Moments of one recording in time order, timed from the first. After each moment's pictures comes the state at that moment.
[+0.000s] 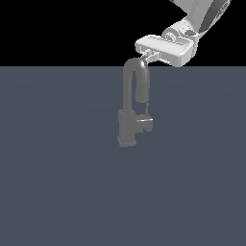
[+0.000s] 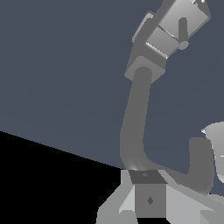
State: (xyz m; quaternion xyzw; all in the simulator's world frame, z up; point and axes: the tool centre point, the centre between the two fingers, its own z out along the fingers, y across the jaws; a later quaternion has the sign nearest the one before) arm 0.040 -0.069 0.305 -0.79 0.32 0.41 0.33
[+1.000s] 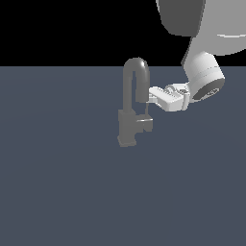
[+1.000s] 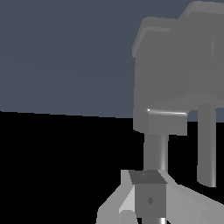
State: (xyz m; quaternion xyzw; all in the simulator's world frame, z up) arm 0.068 -0.081 0.168 -0.59 0.42 0.54 0.43
